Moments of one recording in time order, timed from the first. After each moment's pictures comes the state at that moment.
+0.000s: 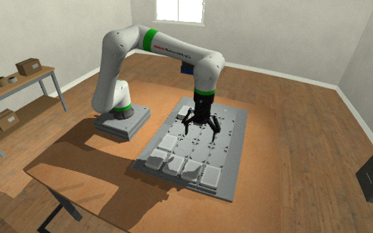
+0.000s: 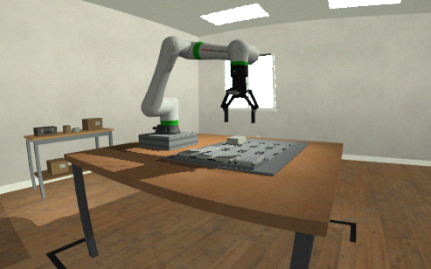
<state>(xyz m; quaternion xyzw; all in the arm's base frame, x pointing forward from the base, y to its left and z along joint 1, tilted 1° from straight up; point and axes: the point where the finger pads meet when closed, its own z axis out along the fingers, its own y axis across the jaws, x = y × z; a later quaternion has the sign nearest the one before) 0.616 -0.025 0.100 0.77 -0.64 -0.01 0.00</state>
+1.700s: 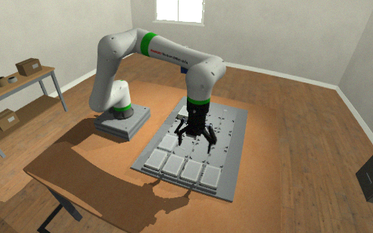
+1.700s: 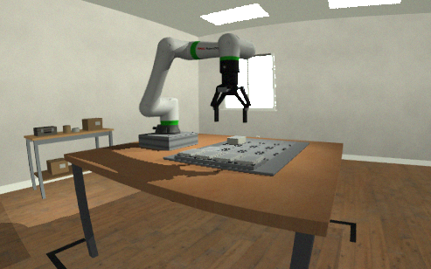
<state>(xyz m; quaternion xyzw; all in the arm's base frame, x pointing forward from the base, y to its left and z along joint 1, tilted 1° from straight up) 0.632 -0.117 0.107 0.77 -0.64 -0.01 0.00</state>
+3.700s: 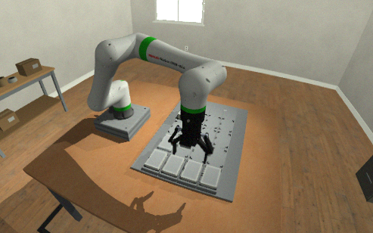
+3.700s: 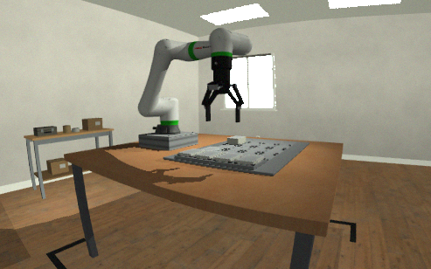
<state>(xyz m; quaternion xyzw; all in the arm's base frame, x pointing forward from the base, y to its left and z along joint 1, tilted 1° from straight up) 0.645 -0.187 0.113 0.77 -0.64 -0.01 0.00</state>
